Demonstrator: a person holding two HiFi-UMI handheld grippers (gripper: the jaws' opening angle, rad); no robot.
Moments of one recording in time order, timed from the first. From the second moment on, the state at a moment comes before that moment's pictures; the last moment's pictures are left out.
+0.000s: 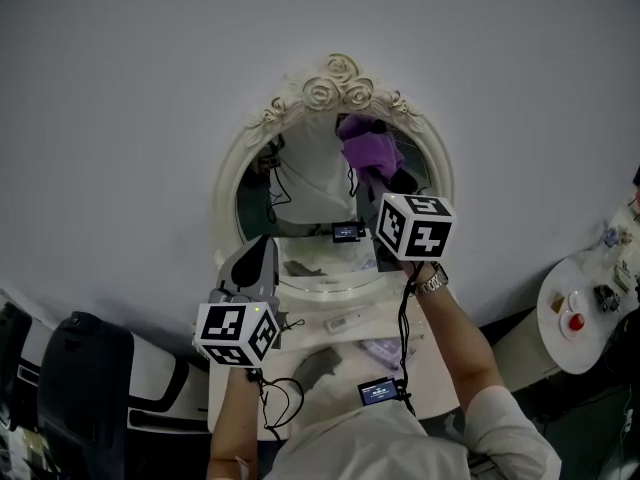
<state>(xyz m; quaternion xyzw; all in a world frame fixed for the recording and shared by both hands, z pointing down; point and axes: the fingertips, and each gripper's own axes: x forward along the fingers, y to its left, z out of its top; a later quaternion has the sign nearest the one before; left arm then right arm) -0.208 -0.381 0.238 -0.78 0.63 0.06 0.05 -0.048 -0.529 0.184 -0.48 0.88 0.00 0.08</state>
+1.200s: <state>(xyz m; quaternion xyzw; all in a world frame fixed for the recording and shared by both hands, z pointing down) -0.281 -0.333 0.257 -0.71 0.70 0.05 0.04 -0.192 -0.506 0.225 -0.38 0.92 -0.01 0.04</state>
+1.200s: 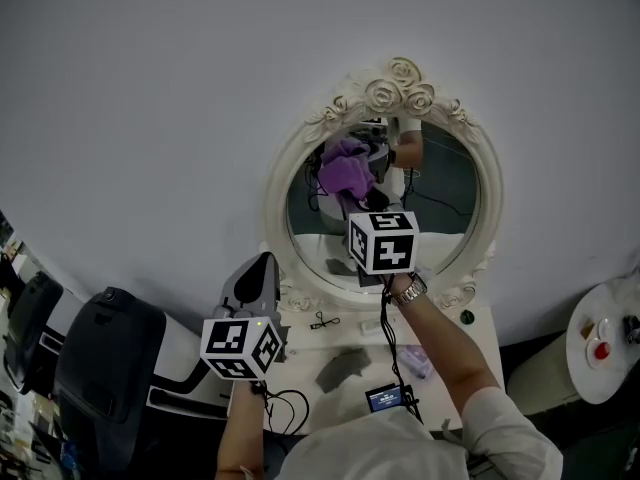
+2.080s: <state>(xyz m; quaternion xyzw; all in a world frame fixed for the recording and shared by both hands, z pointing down) -0.158 -0.399 0.276 -0.80 0.60 0.04 0.02 0.011 -0.569 0.249 -0.54 0.84 -0.03 0.03</state>
